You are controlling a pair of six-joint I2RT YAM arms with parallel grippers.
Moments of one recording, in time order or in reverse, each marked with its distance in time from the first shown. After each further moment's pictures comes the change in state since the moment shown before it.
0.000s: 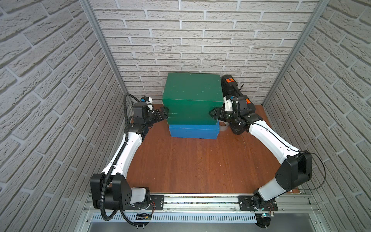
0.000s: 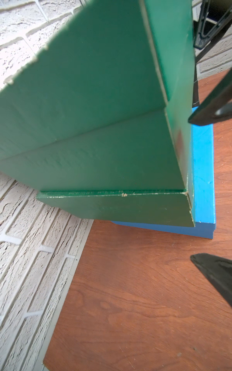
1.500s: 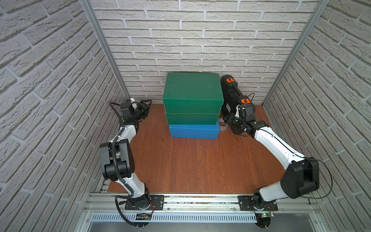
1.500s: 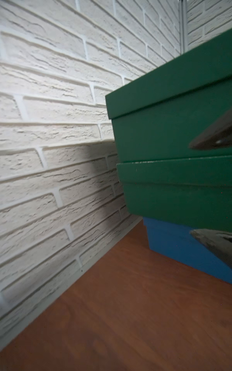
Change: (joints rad) left arm 0.266 0.388 0.029 0.609 0.328 -0.646; right arm -0.092 -0.091 -0.185 0.019 0.154 0.237
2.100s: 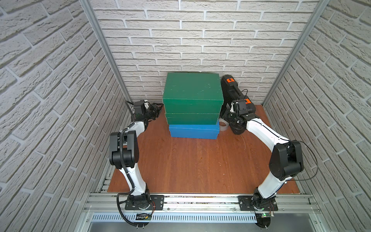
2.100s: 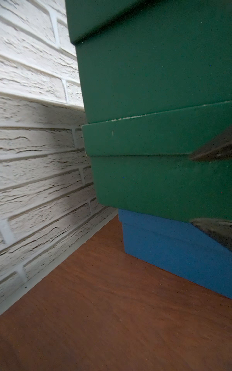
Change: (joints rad) left arm -0.117 0.173 0.066 -0.019 0.021 -0.002; right arm -0.022 0.228 0.143 0.080 -0.042 0.002
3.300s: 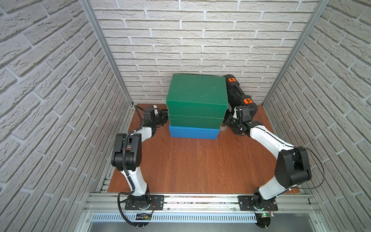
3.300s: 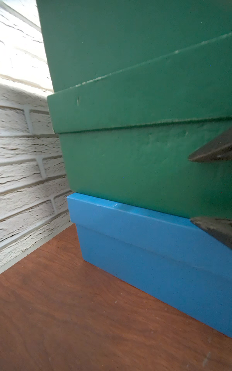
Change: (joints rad) left arm -0.132 -0.064 -0.180 0.109 -0.084 -0.033; right arm -0.003 -0.132 -0.208 0.076 -0.006 0.016
